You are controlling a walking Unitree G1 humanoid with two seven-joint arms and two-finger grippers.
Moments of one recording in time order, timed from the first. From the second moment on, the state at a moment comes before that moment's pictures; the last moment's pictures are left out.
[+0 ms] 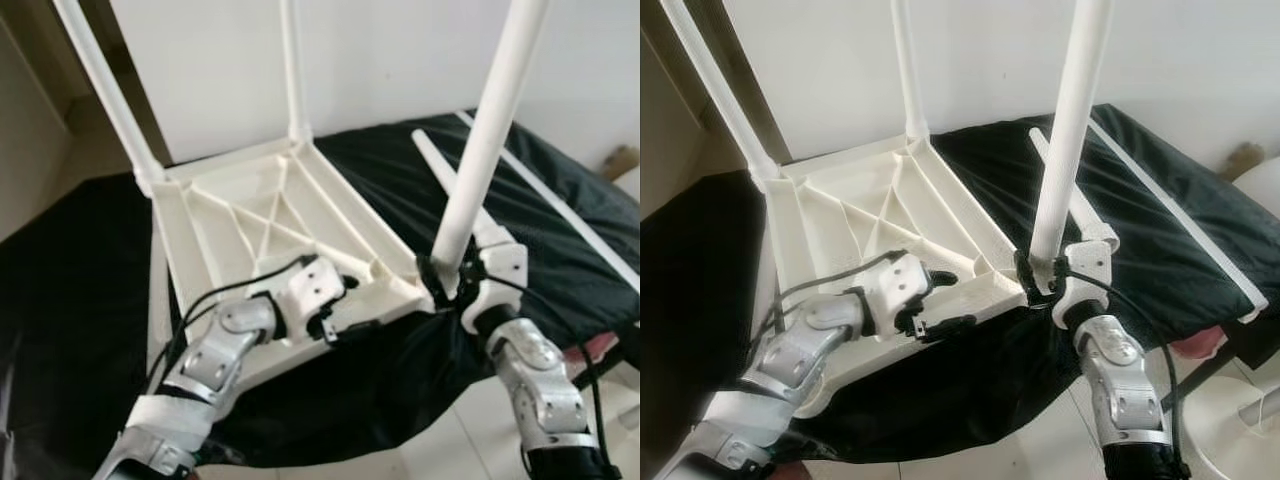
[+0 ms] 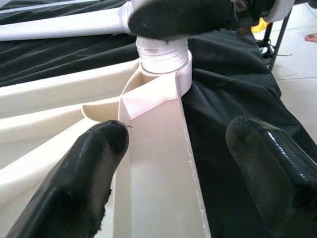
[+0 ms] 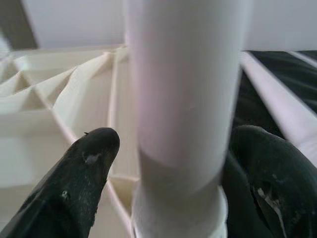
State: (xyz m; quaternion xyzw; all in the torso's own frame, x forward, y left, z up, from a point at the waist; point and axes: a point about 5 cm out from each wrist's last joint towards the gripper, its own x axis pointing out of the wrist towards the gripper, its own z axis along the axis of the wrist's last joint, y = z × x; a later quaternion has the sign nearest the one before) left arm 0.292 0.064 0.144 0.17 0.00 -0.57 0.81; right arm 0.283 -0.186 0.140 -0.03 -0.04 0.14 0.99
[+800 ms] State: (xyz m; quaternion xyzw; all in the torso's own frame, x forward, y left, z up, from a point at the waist) left arm 0.297 0.064 0.150 0.19 -0.01 -0.57 0.80; right arm 0.328 -0.189 0.143 -0.10 -0.03 0.27 0.96
